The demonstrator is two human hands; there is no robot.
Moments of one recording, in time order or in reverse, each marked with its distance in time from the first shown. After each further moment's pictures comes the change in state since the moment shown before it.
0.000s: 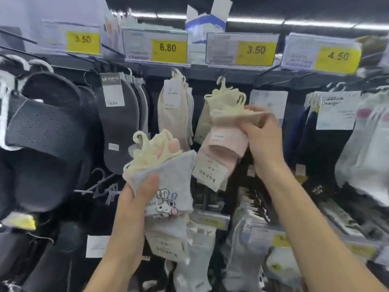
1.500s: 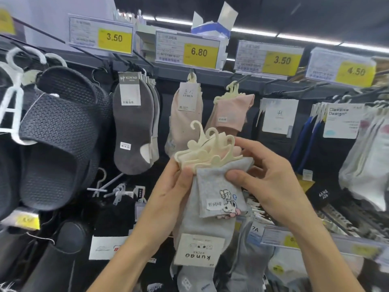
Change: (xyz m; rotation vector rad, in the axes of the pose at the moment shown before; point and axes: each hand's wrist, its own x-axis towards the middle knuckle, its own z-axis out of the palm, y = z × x) left_hand 0.010 0.024 0.015 -0.029 -0.408 0.115; right_hand -0.089 -0.028 -0.003 -0.340 -0.473 -0.190
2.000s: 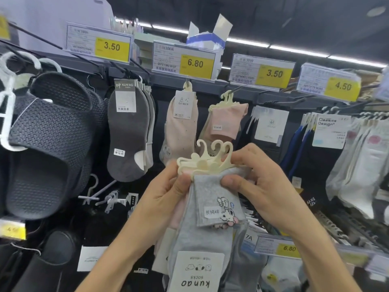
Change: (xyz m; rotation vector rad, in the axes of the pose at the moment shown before) left_hand 0.009 0.008 -0.009 0.160 -0.107 0.066; right_hand 0.009 -0.002 -0.009 -0.248 -0.094 -0.108
